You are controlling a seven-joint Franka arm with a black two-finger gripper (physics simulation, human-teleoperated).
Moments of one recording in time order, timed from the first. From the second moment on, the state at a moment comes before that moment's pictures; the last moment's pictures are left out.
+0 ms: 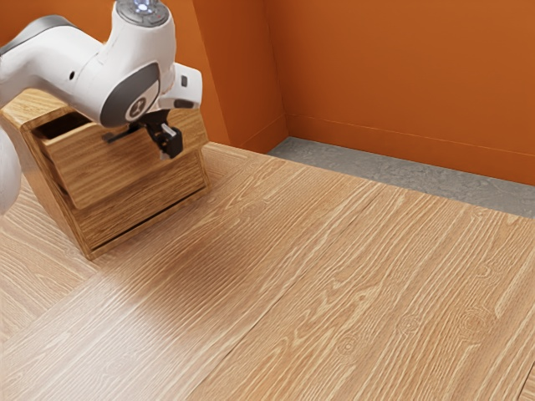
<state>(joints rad) 0.00 0.24 0.26 -1.36 0.52 1.91 0.21</state>
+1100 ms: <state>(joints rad) -0.47 0.17 0.58 -1.50 0.58 1.91 0.10</state>
